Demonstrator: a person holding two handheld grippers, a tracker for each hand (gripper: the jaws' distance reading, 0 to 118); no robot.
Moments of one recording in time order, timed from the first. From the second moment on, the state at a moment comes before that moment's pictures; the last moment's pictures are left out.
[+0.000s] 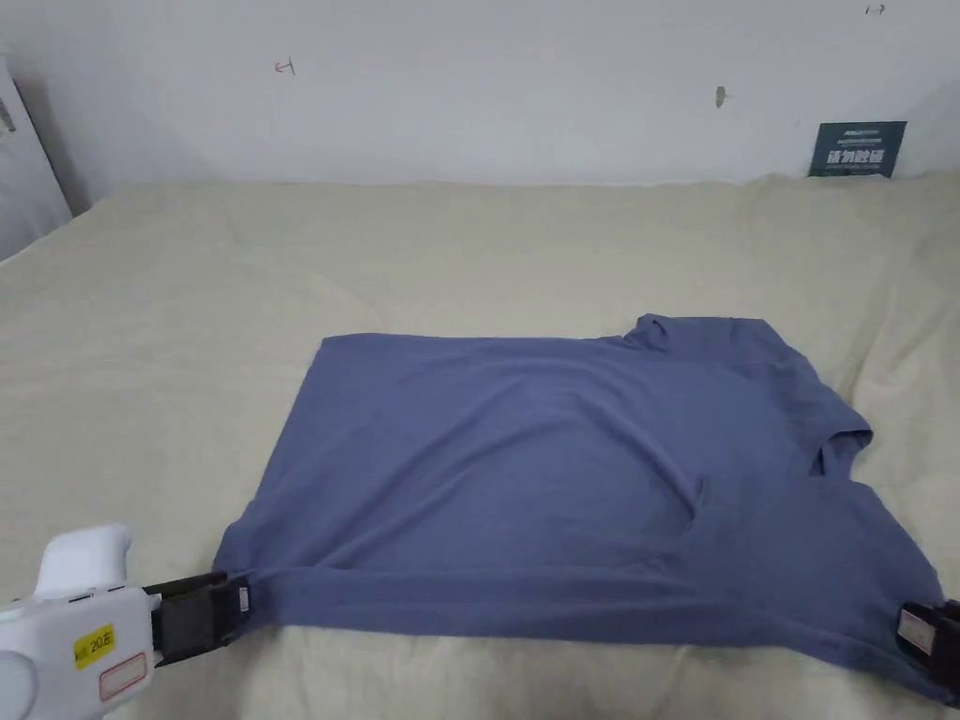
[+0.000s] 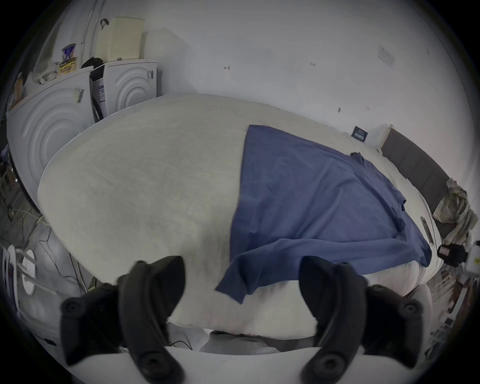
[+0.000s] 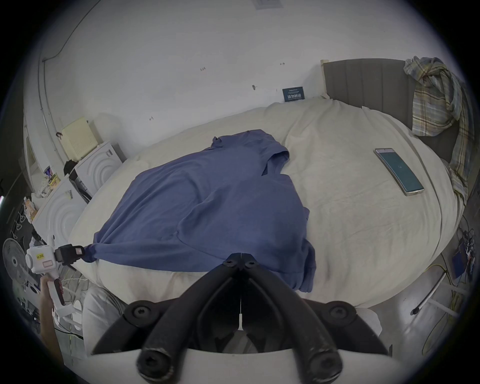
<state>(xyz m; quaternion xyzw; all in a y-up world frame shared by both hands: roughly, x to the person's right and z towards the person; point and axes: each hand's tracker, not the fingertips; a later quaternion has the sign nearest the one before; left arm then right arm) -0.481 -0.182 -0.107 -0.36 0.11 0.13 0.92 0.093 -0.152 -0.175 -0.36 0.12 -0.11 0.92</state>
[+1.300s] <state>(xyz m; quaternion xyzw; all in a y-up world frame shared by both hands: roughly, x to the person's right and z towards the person) -0.468 -0.185 -0.117 -0.38 0.13 0.11 0.91 0.122 -0.192 -0.233 -0.41 0.06 -0.12 0.90</state>
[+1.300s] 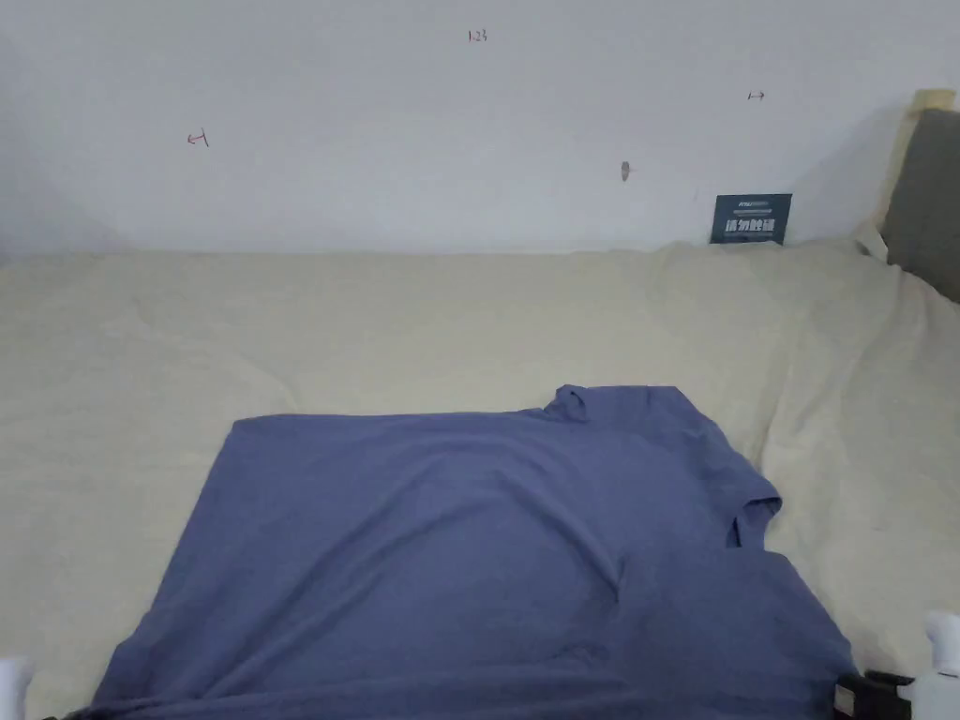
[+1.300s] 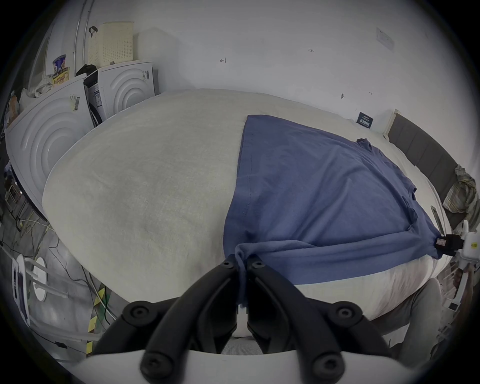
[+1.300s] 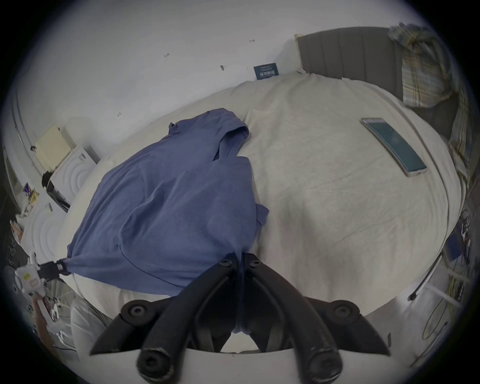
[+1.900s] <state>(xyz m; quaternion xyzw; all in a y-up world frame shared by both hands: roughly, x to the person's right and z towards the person) -0.489 -0.137 -0.215 -0.36 0.13 0.09 0.92 0.115 -0.144 -0.312 -0.38 0.08 -0.10 0.92</state>
